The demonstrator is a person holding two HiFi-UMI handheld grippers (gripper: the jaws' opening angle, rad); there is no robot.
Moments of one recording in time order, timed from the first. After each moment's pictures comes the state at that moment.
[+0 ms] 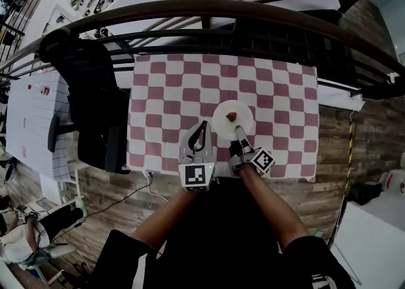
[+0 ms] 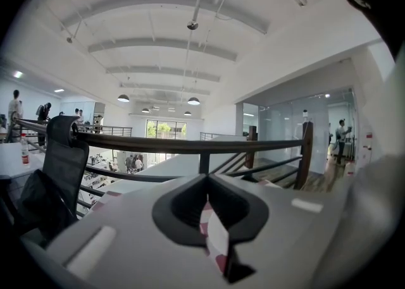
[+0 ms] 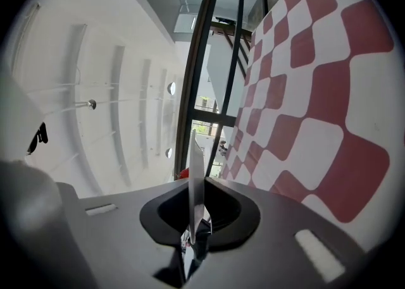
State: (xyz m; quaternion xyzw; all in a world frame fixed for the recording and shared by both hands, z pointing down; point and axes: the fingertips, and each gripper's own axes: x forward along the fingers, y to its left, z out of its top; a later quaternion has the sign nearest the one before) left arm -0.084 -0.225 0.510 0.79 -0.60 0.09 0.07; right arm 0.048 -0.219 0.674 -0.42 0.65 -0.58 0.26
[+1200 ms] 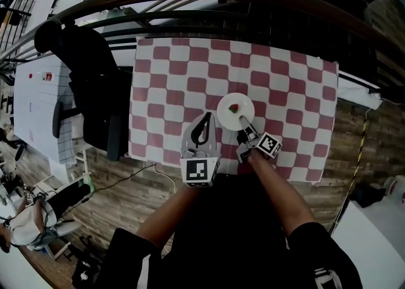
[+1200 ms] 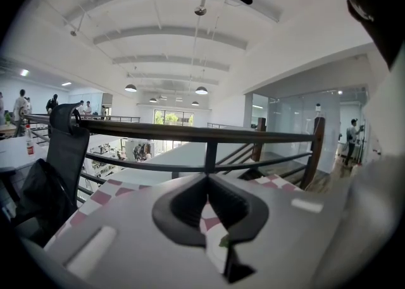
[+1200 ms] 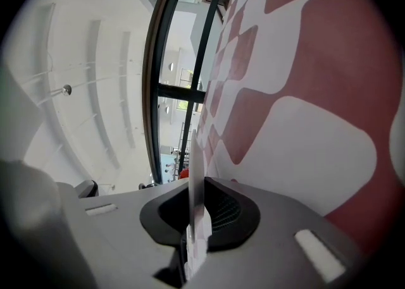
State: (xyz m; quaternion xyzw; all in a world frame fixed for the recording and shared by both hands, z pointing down) left arm -0.077 -0.273 0.542 0.77 -0.62 0.11 0.13; right arm 0.036 -0.258 0.778 -0.36 0.65 -0.65 0.17
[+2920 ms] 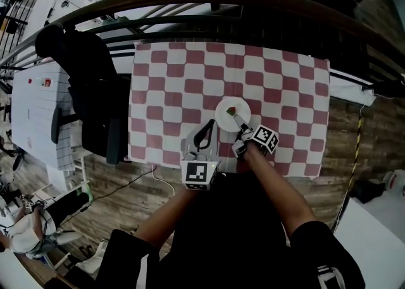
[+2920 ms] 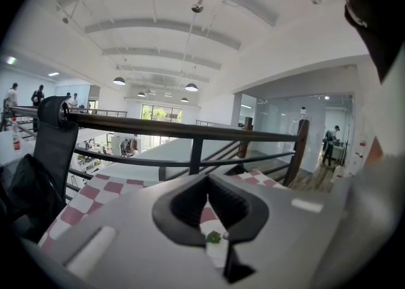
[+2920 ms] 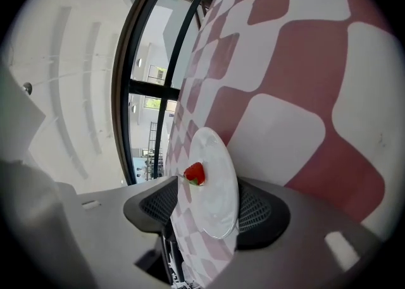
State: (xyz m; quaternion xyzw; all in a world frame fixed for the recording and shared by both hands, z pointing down) left arm -0.061 -0.240 0.548 0.80 -0.57 0.12 0.14; right arm 0.038 -0.239 0.792 -0.43 0.54 -0.72 0.09
